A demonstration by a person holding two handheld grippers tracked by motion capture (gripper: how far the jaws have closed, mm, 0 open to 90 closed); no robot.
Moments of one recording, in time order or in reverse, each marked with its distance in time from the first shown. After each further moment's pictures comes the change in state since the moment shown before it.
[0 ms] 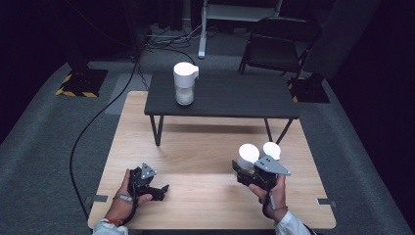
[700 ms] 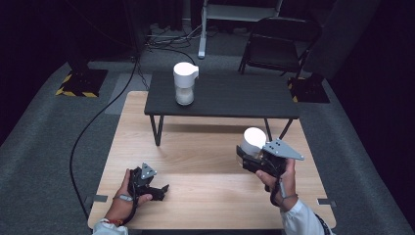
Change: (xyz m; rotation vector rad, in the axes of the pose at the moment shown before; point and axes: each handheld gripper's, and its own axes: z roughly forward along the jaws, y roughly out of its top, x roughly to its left) left arm 0.000 0.000 0.000 0.000 0.000 0.001; right arm -0.009 0.061 -0.018 -0.046 0.020 -0.006
